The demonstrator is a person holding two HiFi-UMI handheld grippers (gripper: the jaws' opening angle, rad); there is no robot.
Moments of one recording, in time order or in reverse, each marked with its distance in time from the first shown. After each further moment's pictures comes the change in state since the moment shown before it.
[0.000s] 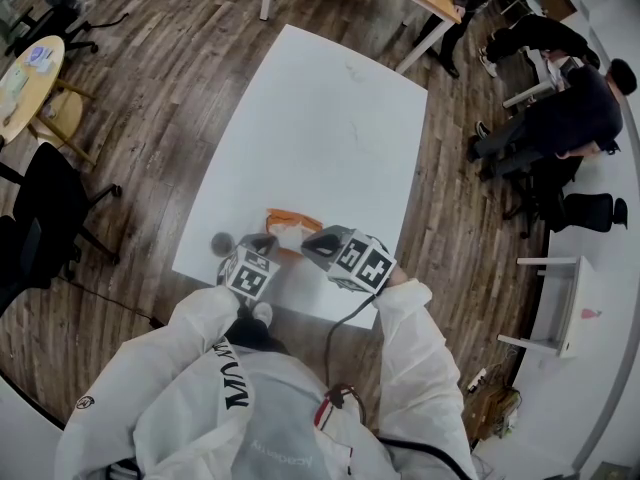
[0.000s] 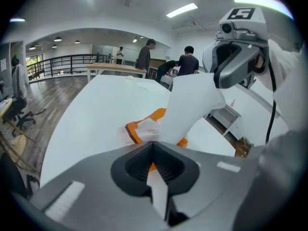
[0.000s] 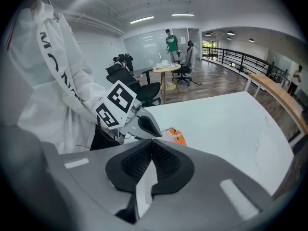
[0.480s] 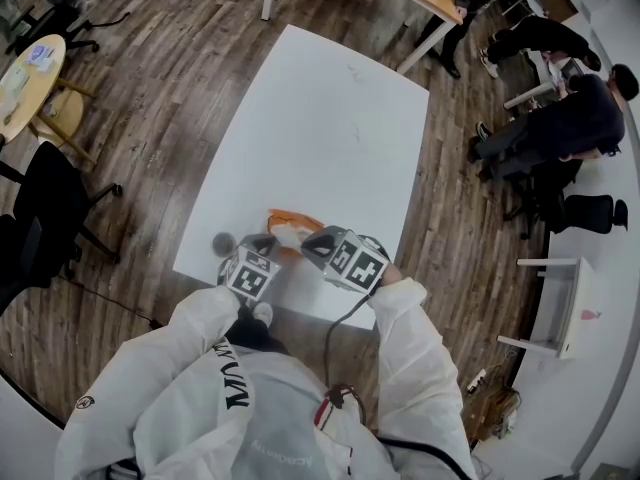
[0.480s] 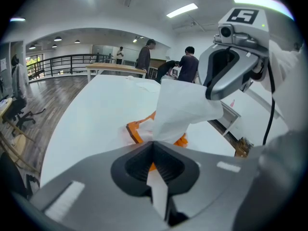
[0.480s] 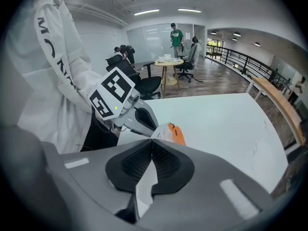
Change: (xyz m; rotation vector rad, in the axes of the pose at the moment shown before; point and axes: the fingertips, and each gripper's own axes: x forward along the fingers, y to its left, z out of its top) left arm 0.000 0.001 -0.001 0.000 0.000 0.000; right arm 0.016 -0.004 -0.010 -0.059 0.075 -0.026
